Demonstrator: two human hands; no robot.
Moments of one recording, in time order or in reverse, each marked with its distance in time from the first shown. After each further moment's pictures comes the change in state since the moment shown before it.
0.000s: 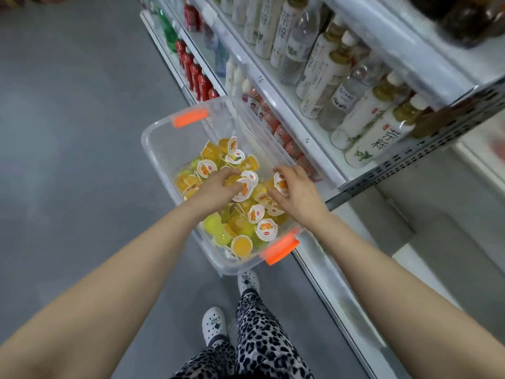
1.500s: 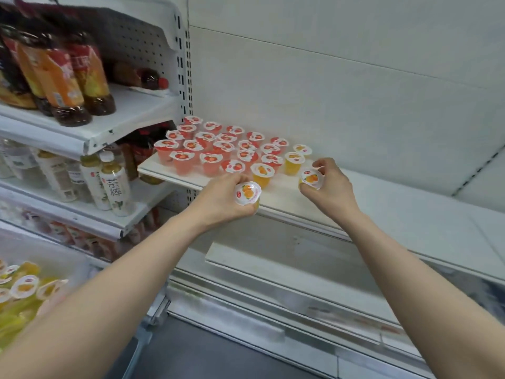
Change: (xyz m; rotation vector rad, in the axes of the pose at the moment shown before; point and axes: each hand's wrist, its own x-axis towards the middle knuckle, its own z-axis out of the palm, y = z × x) left_hand -0.214 0.327 0.344 0.389 -0.308 1.013; right_hand -0.424 0.228 -0.324 -0.018 0.846 0.688
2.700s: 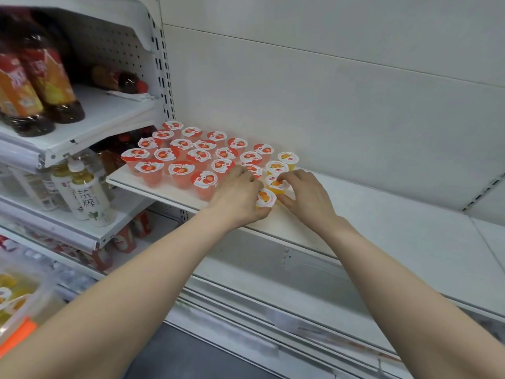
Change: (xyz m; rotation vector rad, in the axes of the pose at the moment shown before) left_hand 0.096 0.033 0.075 0.648 0.035 0.146; right_hand 0.061 0.059 0.027 -0.252 -0.113 -0.392
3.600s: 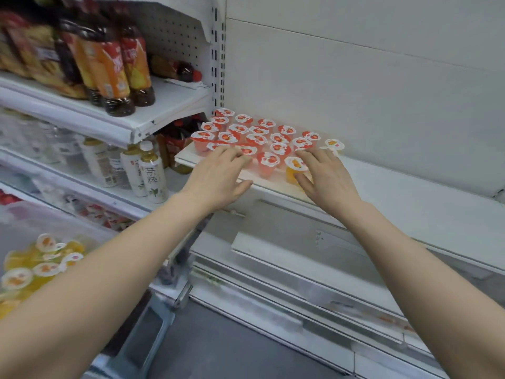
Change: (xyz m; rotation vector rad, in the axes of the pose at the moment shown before) left_hand -0.124 -0.130 -0.066 0.022 0.139 0.043; right_hand -0.017 -0.137 -0.015 -0.169 0.134 -0.173
